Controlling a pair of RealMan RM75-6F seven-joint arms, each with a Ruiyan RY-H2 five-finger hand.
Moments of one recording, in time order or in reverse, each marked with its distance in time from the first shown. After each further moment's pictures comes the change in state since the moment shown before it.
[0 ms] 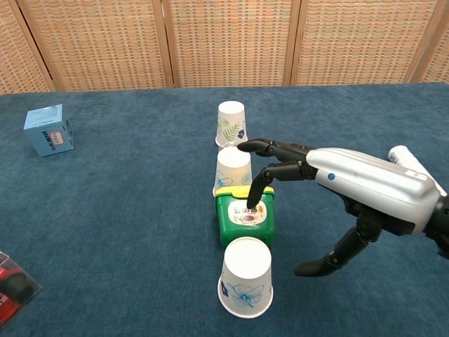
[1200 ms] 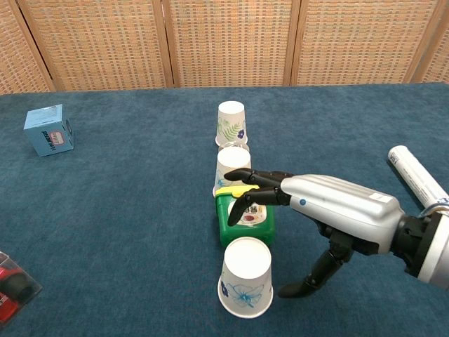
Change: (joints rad) left arm 0.006 0.006 -0.003 -0.001 0.010 0.010 -0.007; right arm 0.026 -0.065 0.013 0.014 0.090 -0.108 -0.040
